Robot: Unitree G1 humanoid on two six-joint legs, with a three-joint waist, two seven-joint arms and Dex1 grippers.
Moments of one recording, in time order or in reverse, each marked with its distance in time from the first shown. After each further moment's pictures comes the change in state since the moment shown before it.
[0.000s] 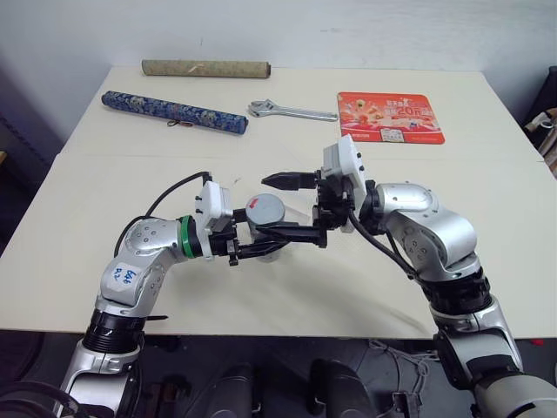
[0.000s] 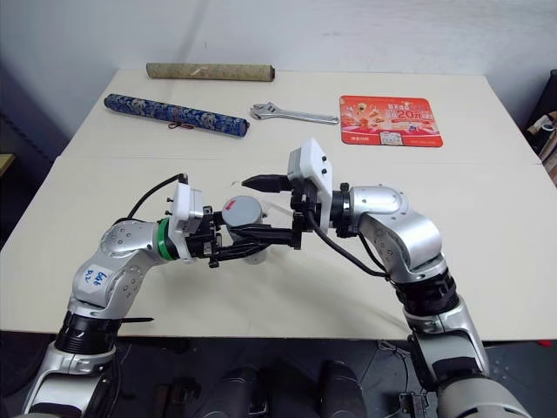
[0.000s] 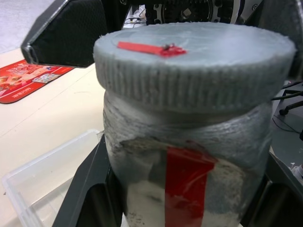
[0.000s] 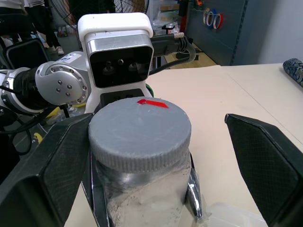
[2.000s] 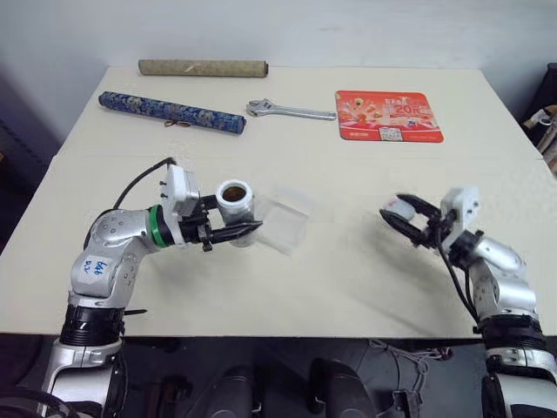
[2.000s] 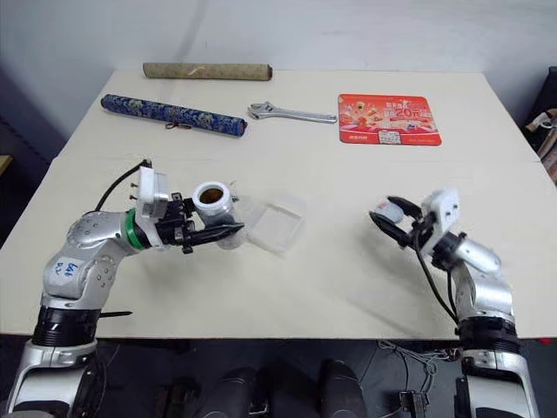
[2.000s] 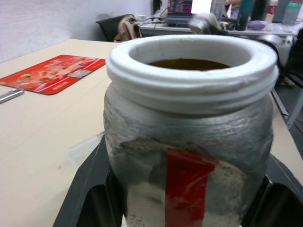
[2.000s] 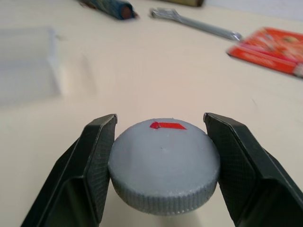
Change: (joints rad) left arm -0.057 0.071 0.134 0.121 -0.038 0.003 -0.041; right arm 0.316 -0.165 -0.383 0.730 -0.188 -0.713 -0.056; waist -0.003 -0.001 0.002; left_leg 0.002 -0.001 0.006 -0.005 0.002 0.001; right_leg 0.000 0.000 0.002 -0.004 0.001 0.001
